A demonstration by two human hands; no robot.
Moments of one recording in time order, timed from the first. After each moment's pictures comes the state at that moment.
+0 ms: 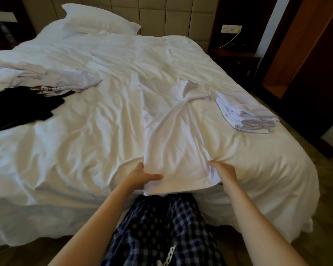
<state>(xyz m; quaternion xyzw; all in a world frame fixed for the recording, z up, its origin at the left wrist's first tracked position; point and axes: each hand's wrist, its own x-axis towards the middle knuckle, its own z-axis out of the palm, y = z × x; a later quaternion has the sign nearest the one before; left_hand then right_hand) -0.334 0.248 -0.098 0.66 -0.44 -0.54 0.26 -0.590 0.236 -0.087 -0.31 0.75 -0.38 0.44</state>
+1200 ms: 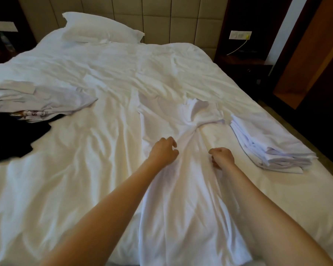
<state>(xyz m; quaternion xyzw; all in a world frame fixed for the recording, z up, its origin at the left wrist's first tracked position) -0.380 0.052 -0.020 0.66 -0.70 -0.22 0.16 -0.567 0.027 -0.059 -0.40 0.75 -0.36 0.39</state>
